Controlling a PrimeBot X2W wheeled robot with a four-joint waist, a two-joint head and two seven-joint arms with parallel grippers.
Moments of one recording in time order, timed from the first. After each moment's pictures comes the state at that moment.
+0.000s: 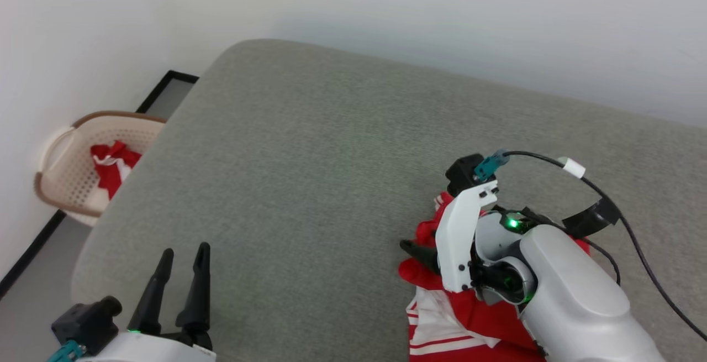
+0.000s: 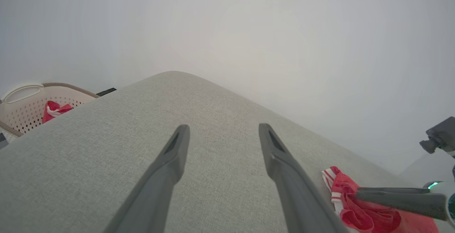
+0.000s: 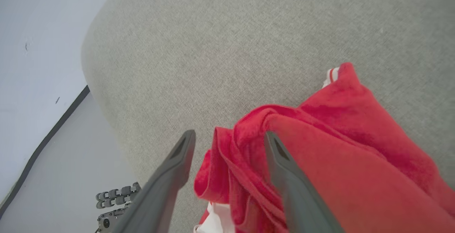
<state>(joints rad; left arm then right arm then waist) 0.01 0.32 -0.15 0.08 -0.74 -0.04 -0.26 -0.65 -0.07 0.51 0.64 0.64 0.13 0.67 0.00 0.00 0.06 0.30</state>
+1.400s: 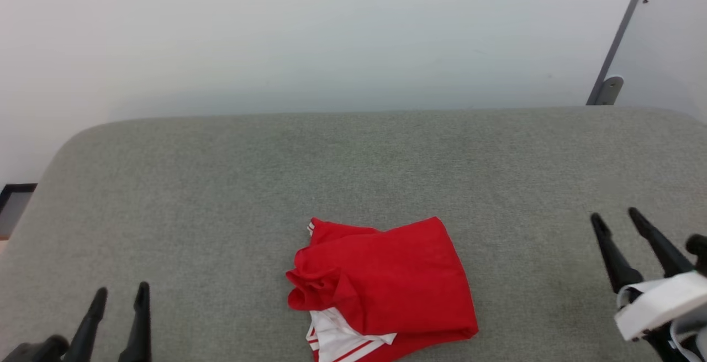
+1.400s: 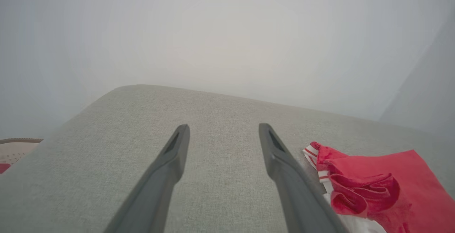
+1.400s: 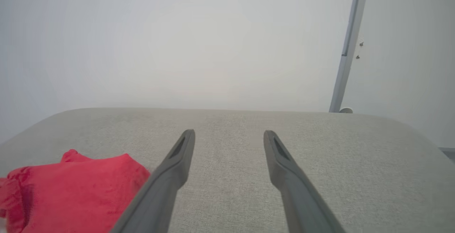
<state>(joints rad) 0.13 0.39 0.00 0.11 -0.58 -0.05 -0.26 -0.24 -0.49 0.33 0.37 0.66 0.13 -0.25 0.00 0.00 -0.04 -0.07</state>
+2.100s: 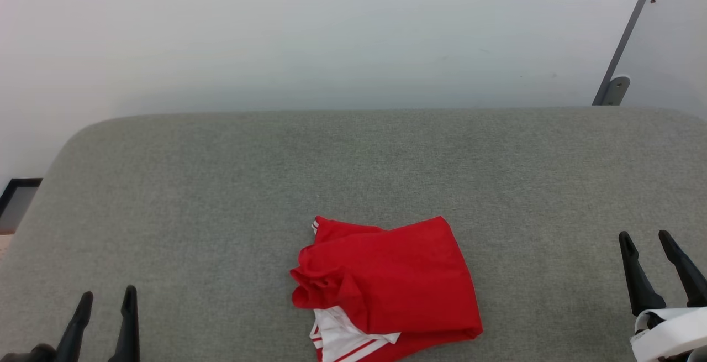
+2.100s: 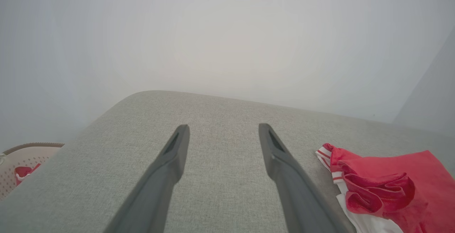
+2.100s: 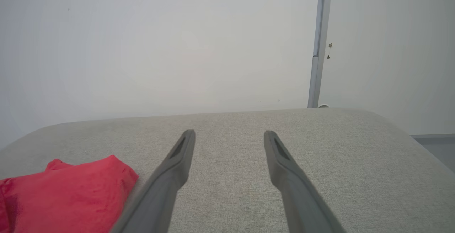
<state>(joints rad) 0.15 0.33 0.10 0.10 -0.49 -0.11 -0.26 -0.09 -0.40 0.11 0.28 0.54 0.13 -0.26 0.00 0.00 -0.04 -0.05</state>
